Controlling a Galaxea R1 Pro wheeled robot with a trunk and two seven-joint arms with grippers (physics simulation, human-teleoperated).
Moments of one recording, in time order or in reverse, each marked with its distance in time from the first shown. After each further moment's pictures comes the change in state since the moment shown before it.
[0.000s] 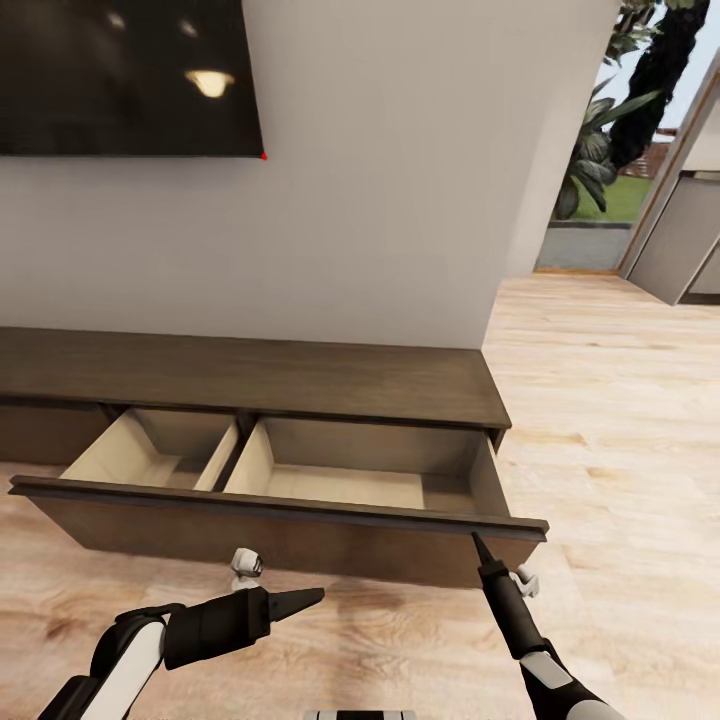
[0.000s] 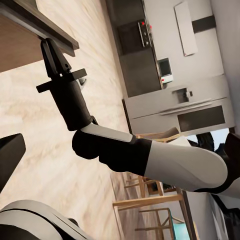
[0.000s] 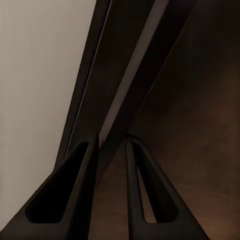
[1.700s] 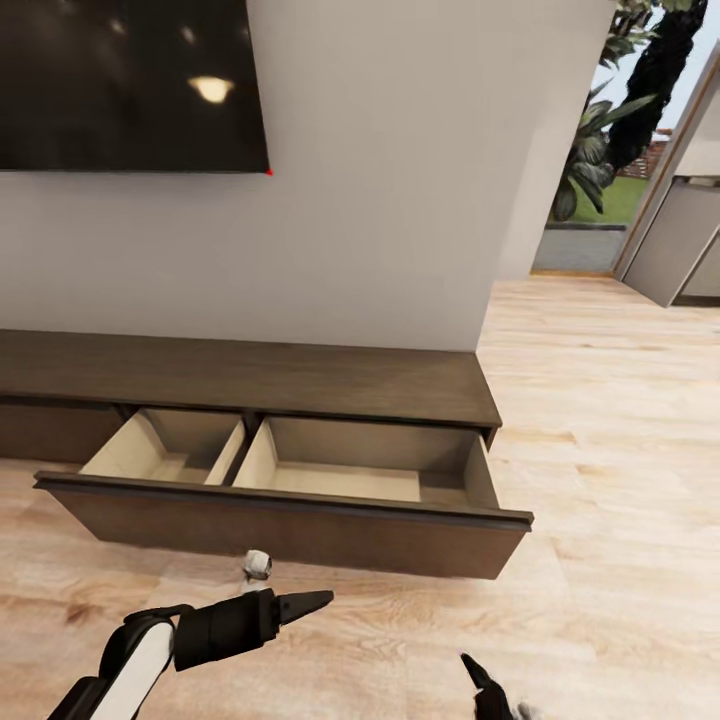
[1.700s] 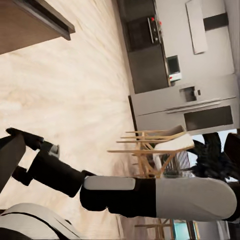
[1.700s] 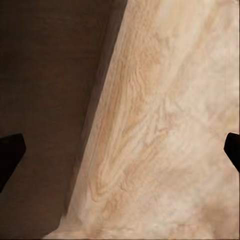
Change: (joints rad) left arm 0.000 -0.025 -0.007 0.001 -0.002 0.017 0.074; right arm 0.183 -0.013 0.006 0.143 0.030 0.189 -0.363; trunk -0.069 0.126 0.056
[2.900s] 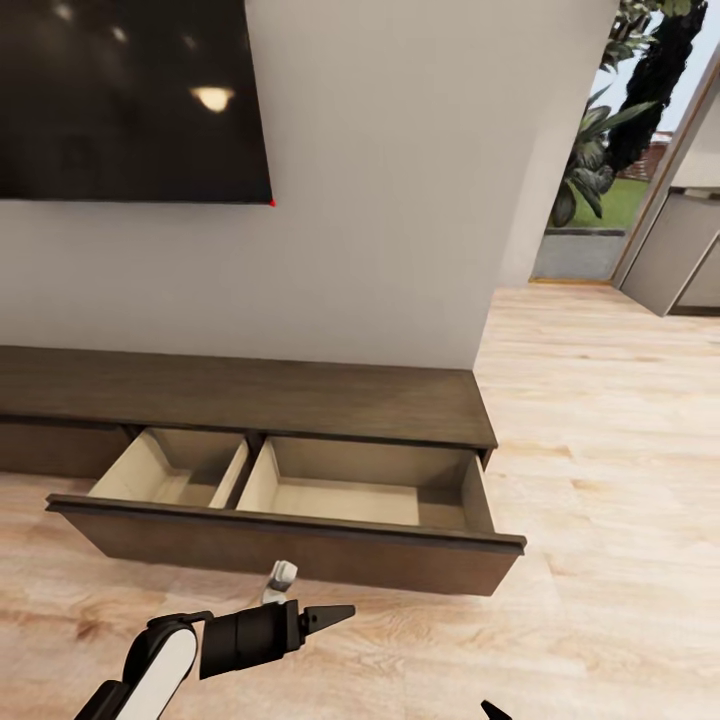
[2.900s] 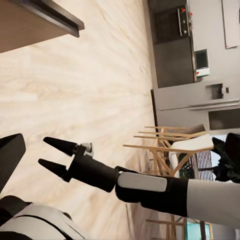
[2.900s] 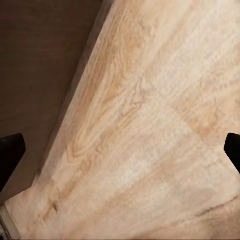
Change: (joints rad) left arm 0.000 -0.037 -0.062 0.008 0.001 -0.010 0.185; right arm 0.060 -0.095 0.068 0.001 0.127 0.064 0.014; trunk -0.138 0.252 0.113
